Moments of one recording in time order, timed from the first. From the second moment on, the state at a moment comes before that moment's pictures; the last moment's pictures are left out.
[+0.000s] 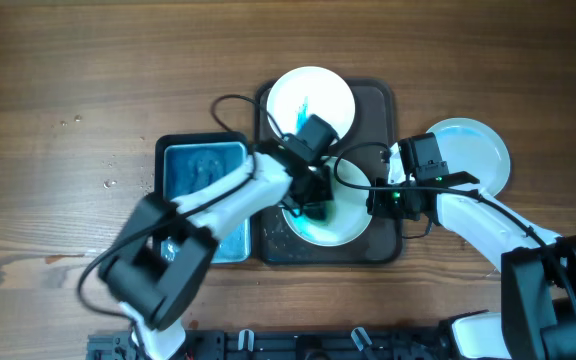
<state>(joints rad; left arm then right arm) -0.71 1.90 1.20 -0.60 0.21 -0.76 0.22 1.58 0.69 -0.39 -0.32 0.36</state>
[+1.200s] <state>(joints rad) -0.75 2.01 1.19 -0.26 0.46 -0.68 0.20 1.56 0.69 -0.43 -0.28 0.39</state>
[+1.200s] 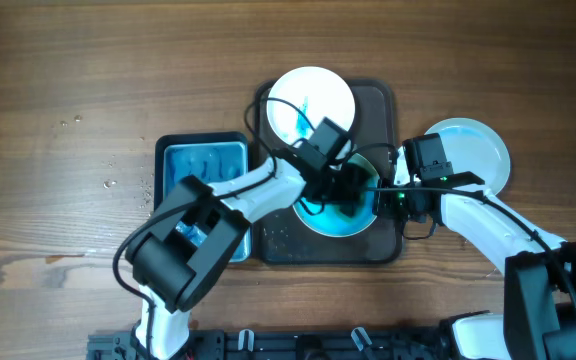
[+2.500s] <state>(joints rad) -0.61 1.67 1.17 -0.77 0.05 -0.70 0.22 1.56 0.70 -0.46 -0.29 0.39</state>
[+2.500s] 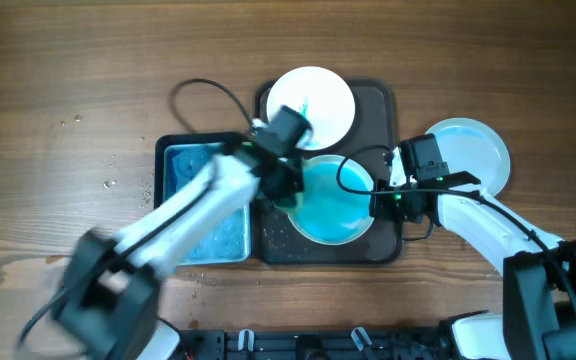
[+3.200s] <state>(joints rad) -0.23 1.35 0.85 -0.86 -0.10 -0.69 0.47 1.52 1.10 -0.97 0.02 0.35</state>
